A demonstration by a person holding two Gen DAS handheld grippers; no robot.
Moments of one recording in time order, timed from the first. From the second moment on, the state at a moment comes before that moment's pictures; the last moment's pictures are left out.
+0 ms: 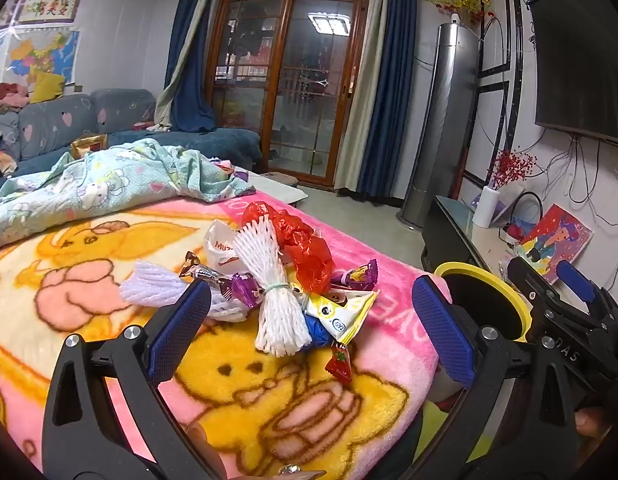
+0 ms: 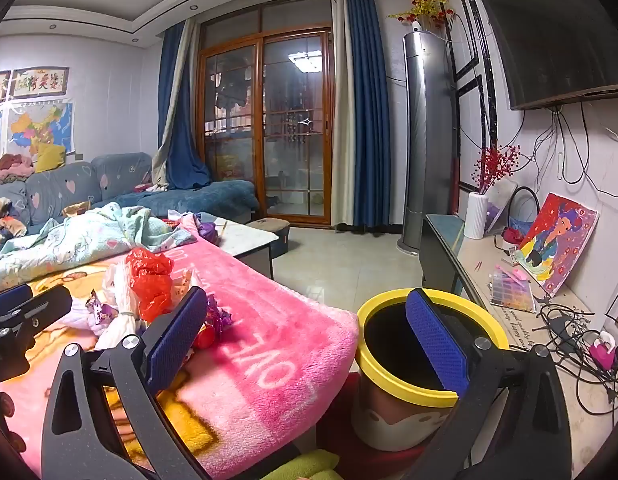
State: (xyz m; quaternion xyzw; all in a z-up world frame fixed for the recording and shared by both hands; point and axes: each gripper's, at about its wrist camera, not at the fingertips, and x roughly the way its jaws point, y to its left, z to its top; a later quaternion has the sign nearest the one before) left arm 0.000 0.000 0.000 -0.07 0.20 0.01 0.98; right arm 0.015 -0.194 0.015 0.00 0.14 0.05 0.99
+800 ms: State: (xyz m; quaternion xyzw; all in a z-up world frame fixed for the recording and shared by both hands) left arm 0.000 0.000 0.000 -0.07 0.21 0.02 0.98; right arm 0.016 -0.194 0.015 0.00 0.14 0.05 0.99
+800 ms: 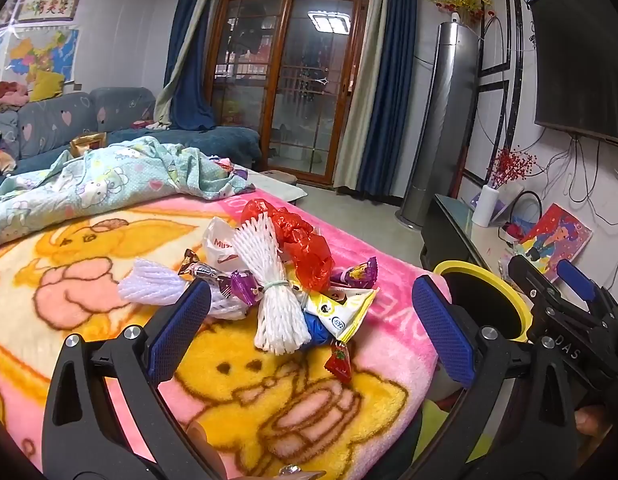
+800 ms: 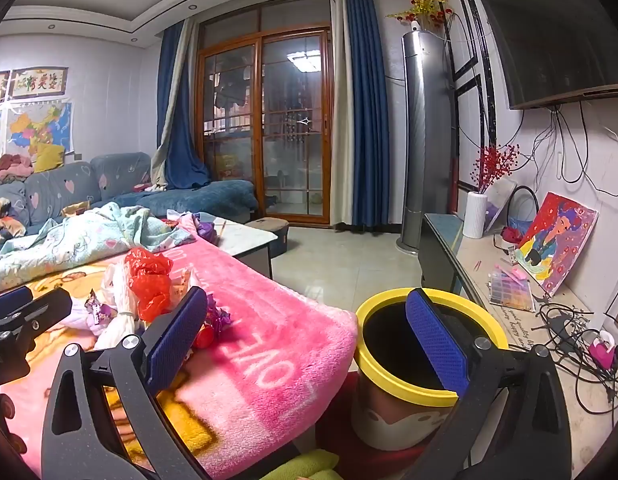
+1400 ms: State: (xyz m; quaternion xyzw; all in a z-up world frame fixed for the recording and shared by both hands) left arm 0.000 0.000 0.000 -0.08 0.21 0.02 0.98; right arm 0.016 -0.194 0.015 0.00 0.15 0.05 0.99
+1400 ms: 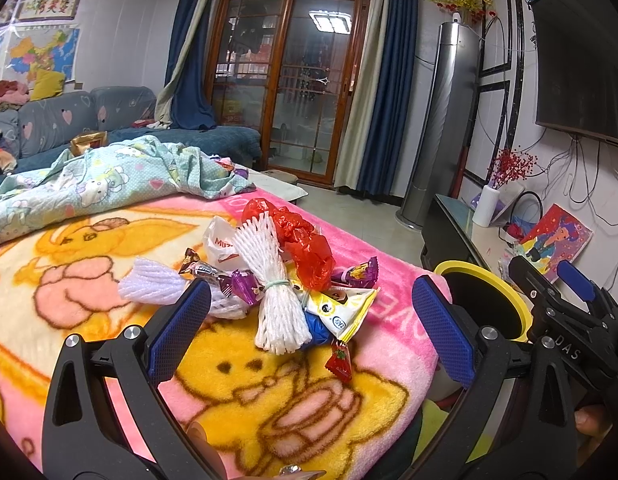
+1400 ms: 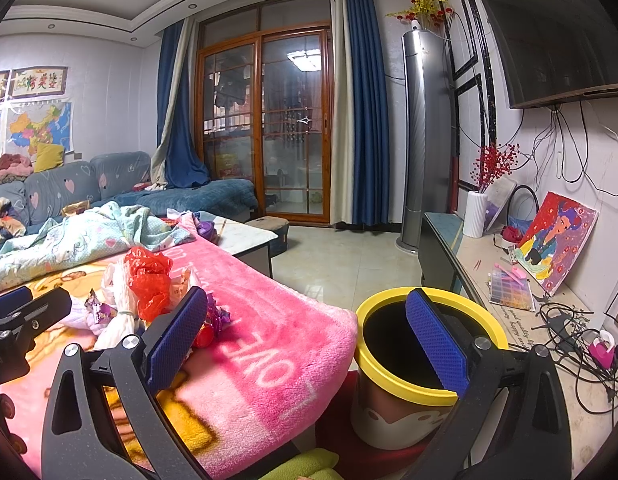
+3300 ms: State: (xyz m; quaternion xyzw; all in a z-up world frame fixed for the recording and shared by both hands) left arm 0.070 0.195 -0.065 -0.28 0.32 0.14 0.90; right arm 0.143 -0.039 -0.014 -0.06 0.29 0.28 0.91
